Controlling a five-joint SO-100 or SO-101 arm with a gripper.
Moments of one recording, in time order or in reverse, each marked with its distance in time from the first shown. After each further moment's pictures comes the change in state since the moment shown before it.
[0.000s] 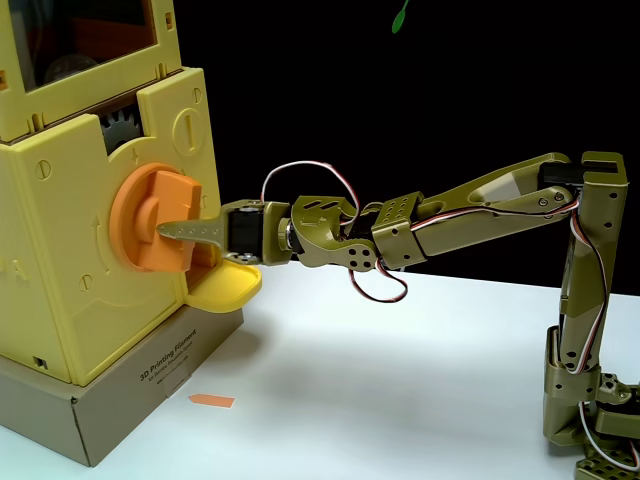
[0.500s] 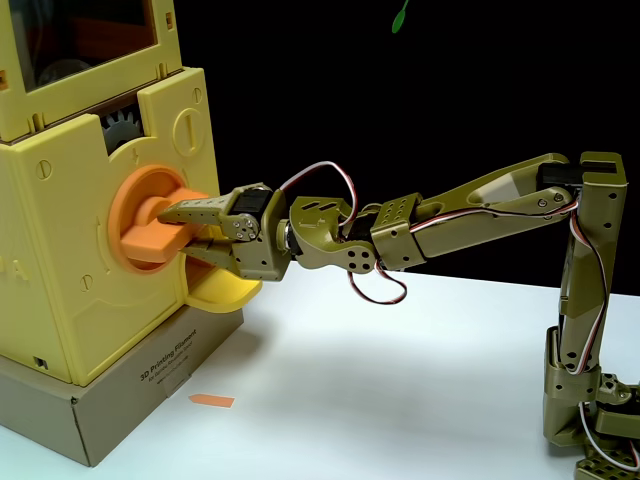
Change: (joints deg) arm -0.5 0.2 0.0 -0.8 57.6
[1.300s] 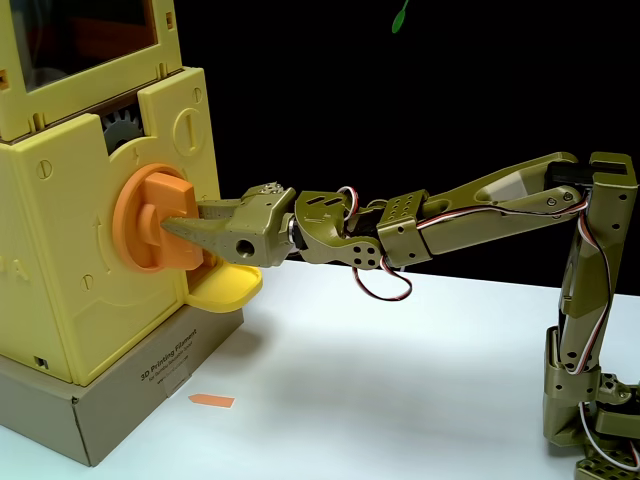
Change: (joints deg) arm 0.0 2.6 1.6 -0.4 93.1
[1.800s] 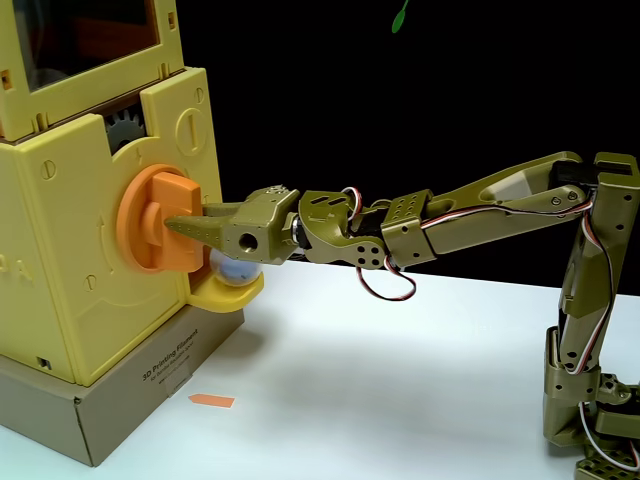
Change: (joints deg) arm 0.0 1.6 1.7 0.0 5.1
